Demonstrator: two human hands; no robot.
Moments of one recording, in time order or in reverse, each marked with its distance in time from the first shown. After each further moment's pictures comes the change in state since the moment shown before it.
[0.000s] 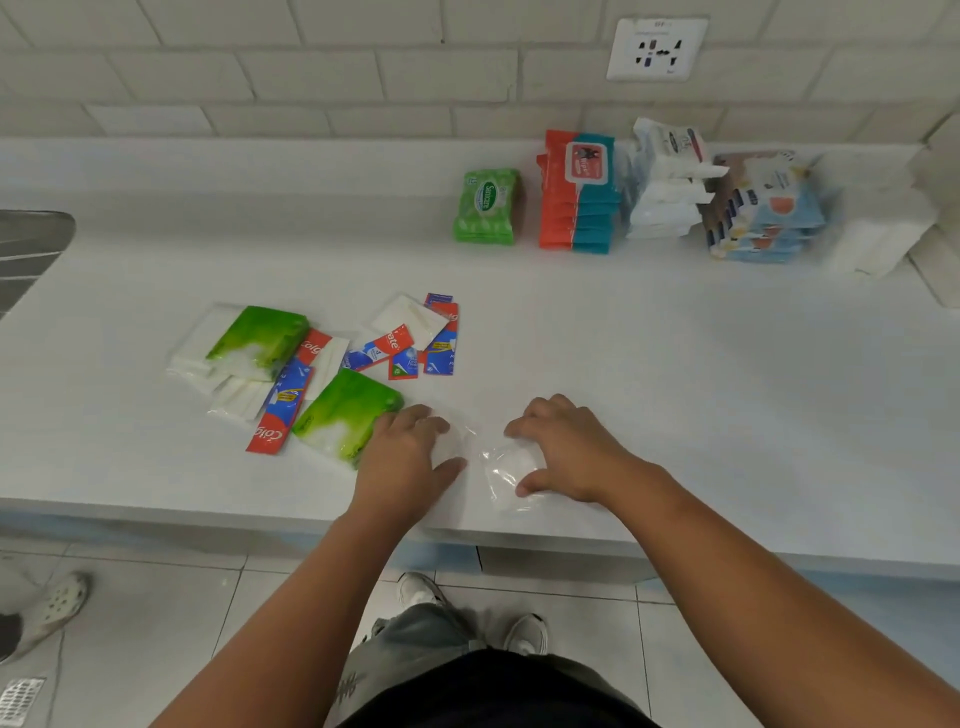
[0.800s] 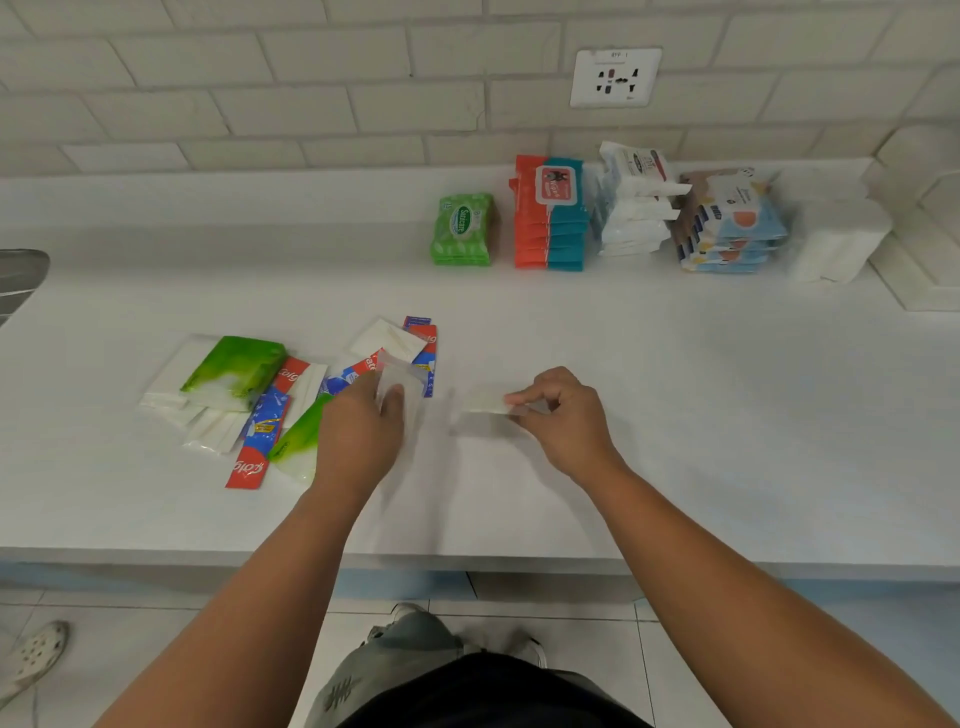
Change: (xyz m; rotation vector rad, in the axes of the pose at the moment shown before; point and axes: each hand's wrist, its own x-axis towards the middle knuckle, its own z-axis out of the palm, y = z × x) left_hand 0.041 0.012 -0.045 -0.290 0.272 -0.165; right_hand 0.012 0.010 -0.006 1.019 0.669 0.130
